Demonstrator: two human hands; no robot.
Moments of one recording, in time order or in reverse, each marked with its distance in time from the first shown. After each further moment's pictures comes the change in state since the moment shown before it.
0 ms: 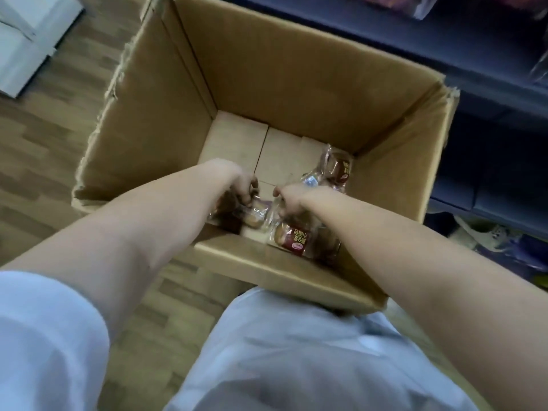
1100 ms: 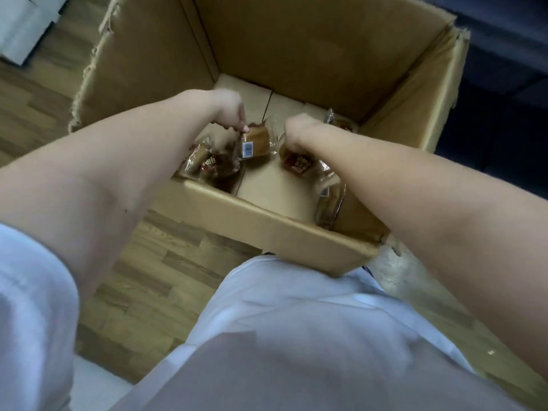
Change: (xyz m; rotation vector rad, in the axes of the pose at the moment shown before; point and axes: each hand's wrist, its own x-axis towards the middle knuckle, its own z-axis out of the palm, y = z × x) left_hand -0.036 -0.024 -0.030 -0.120 0.348 -0.004; right_hand -0.029 -0.007 -0.043 -0.071 0.205 0.109
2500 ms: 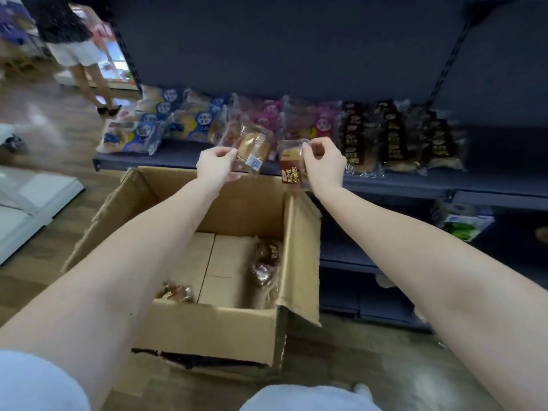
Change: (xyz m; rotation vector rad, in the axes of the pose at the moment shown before) left_hand -0.092 0.165 -0.108 -1.277 0.824 0.254; right_hand -0.148 0.147 -0.098 1.098 1.300 0.054
